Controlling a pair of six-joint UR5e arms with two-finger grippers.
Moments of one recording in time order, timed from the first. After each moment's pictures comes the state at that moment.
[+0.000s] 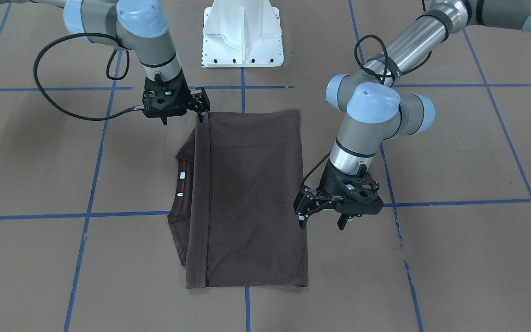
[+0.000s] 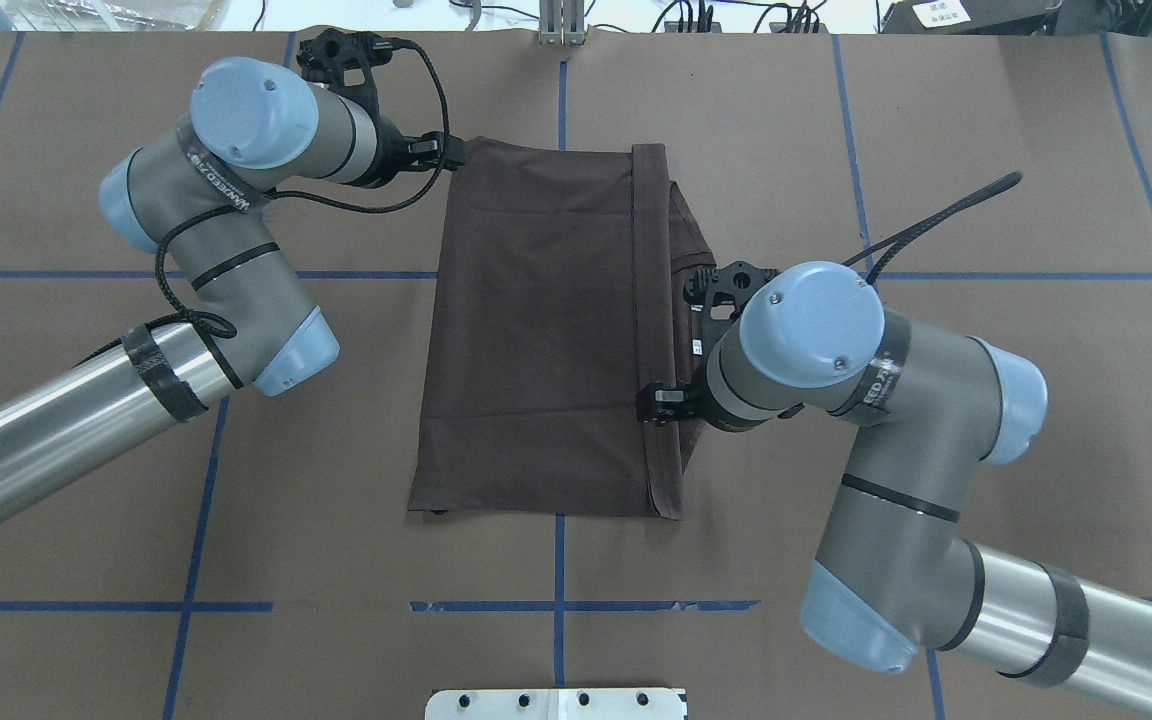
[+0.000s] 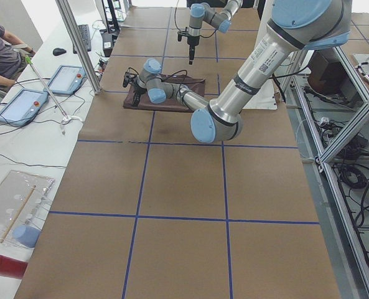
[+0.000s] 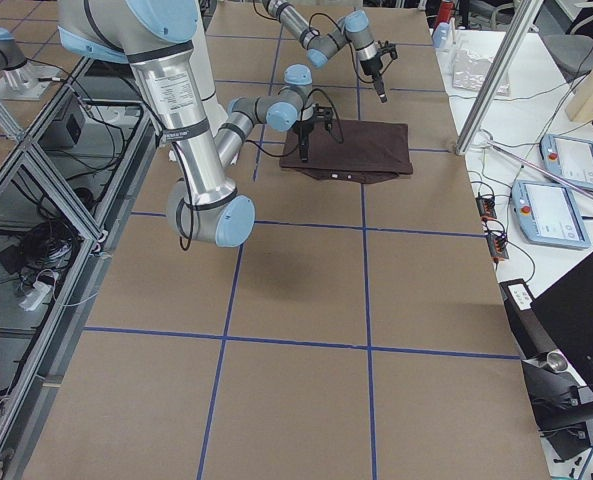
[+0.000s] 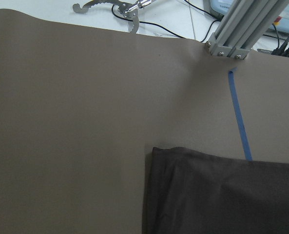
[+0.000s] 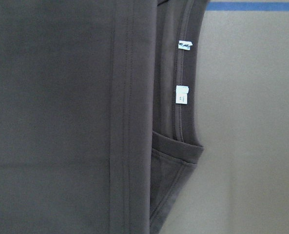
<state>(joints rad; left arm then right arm) -0.77 -2.27 -1.35 -2.18 -1.73 -1.17 0.47 -1.08 1.88 -1.59 1.82 1.21</state>
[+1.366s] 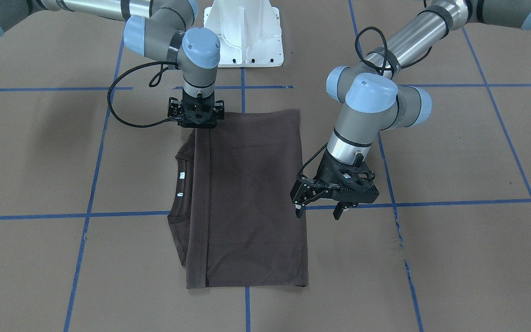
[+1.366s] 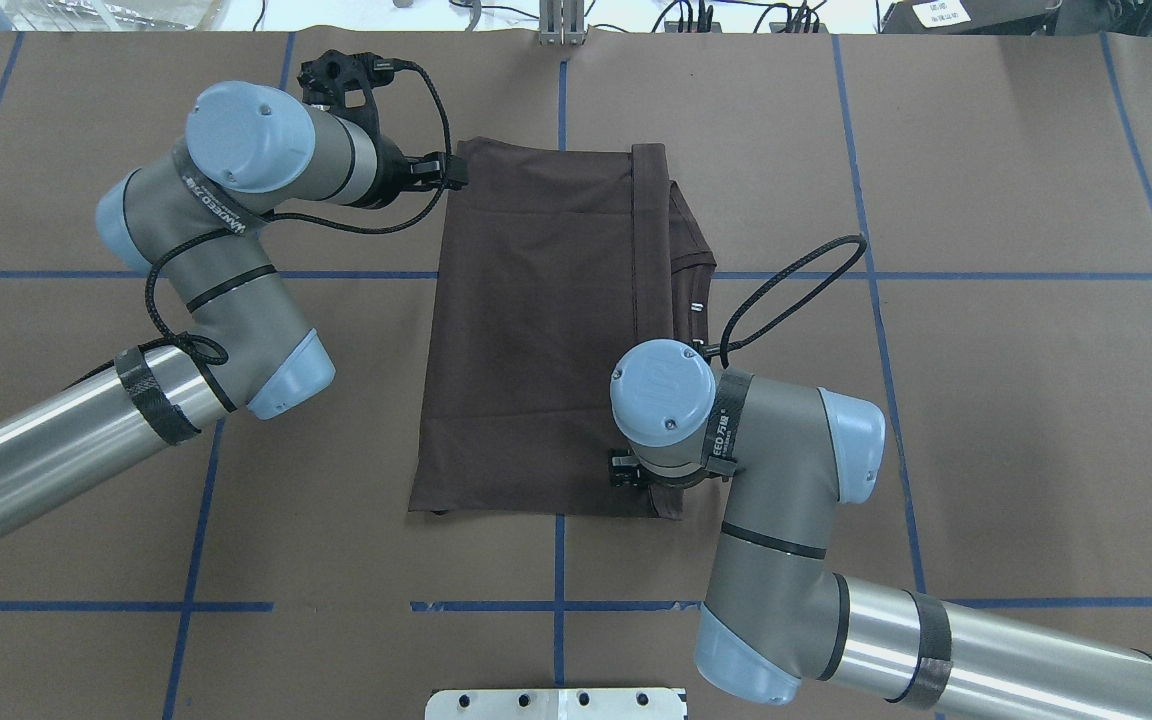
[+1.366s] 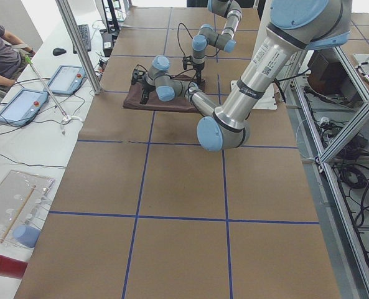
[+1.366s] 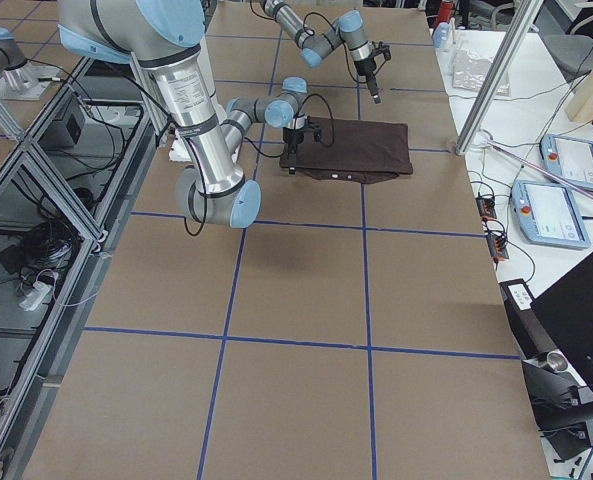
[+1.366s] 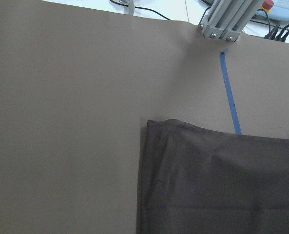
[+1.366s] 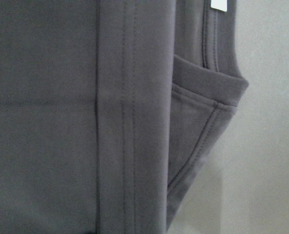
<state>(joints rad) -0.75 -2.25 -1.38 -2.19 -1.73 -1.18 0.38 -0.97 1.69 -1.76 1.79 1.21</state>
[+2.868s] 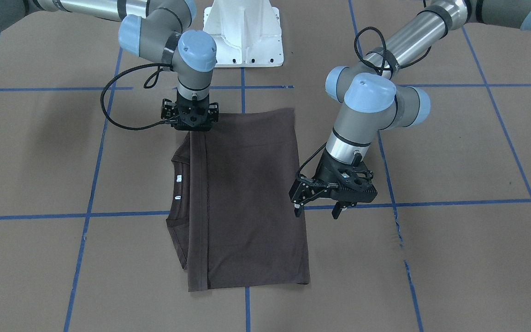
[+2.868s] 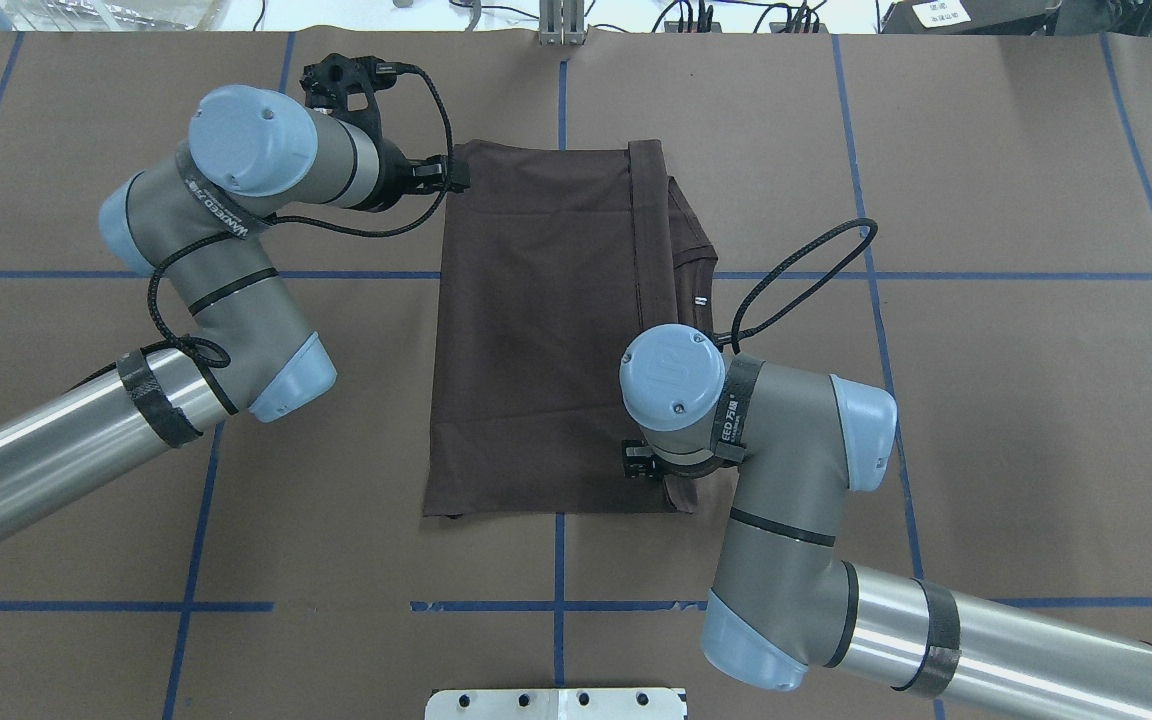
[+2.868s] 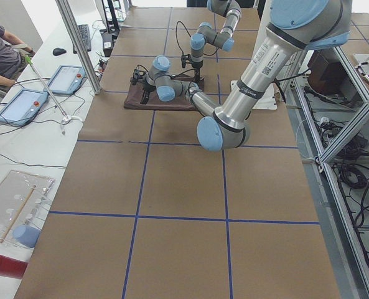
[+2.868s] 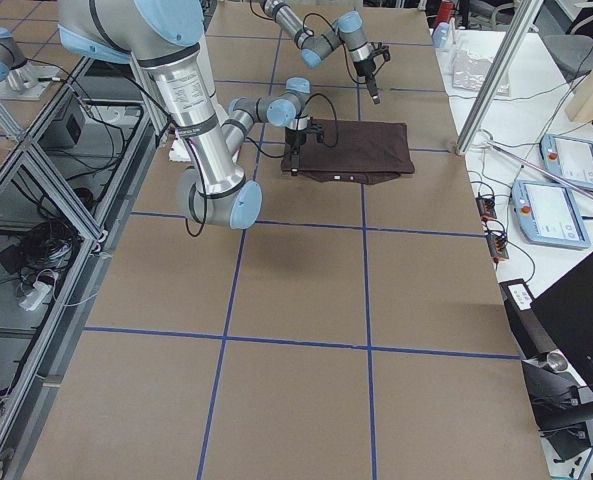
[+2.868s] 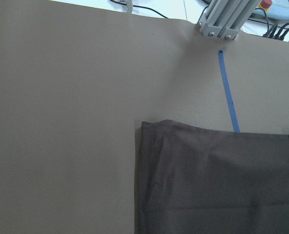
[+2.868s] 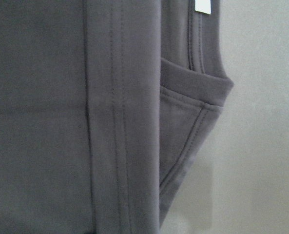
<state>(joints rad) -0.74 -2.25 -1.38 -2.19 -1.73 -1.18 0.40 -0.97 1.70 -1.80 1.79 1.17</state>
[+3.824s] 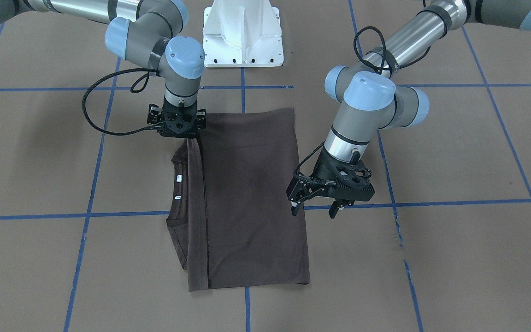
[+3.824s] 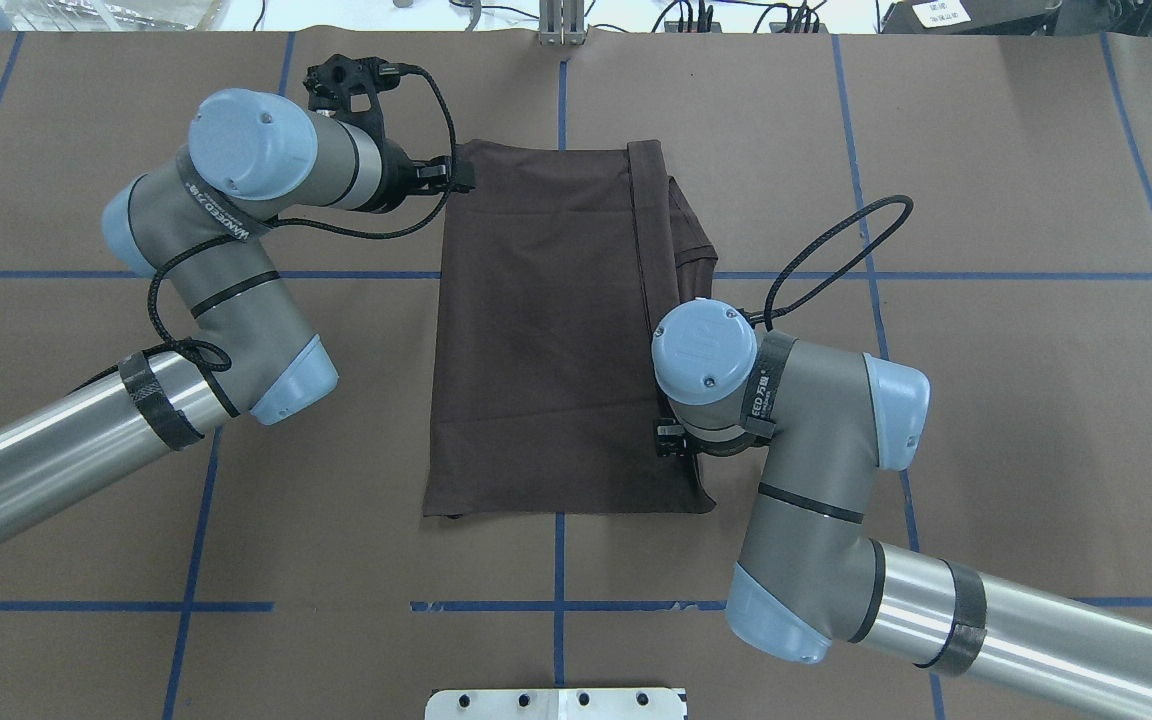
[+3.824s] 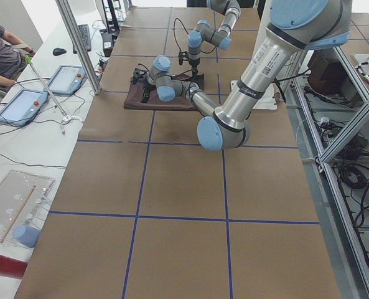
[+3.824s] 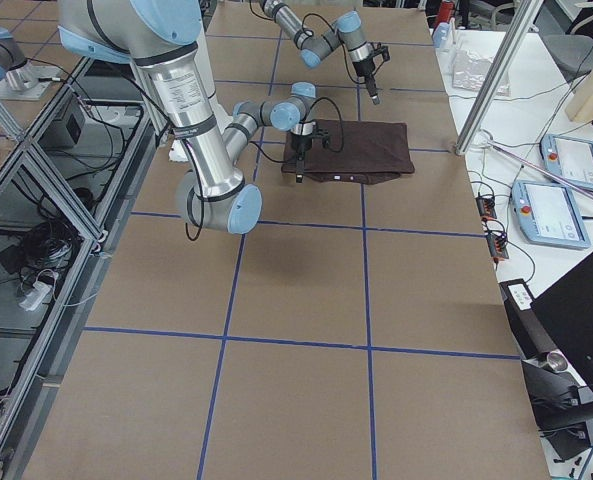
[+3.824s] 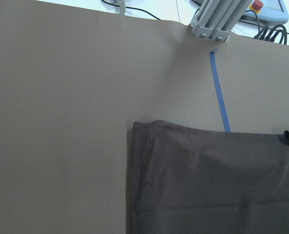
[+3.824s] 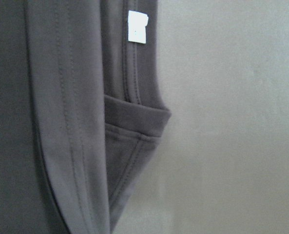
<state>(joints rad) -0.74 -2.25 -1.38 -2.22 -1.73 -1.18 0.44 -1.01 1.72 -1.84 1.79 1.15</state>
